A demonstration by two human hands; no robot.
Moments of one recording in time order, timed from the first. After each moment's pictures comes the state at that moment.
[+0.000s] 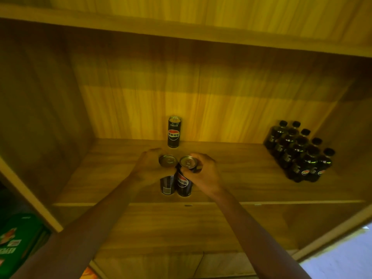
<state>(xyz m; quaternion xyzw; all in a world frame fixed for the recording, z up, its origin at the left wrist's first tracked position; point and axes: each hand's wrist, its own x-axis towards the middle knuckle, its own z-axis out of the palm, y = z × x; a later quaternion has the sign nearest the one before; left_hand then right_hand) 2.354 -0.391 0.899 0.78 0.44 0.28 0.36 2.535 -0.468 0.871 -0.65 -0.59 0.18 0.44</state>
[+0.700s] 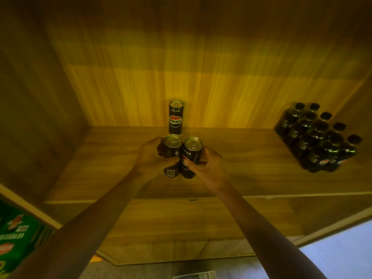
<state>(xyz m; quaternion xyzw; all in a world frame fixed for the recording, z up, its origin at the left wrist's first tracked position) 2.372 -0.356 0.856 0.72 0.44 0.35 0.41 2.549 -0.439 0.828 -0.66 -0.54 0.25 0.46</state>
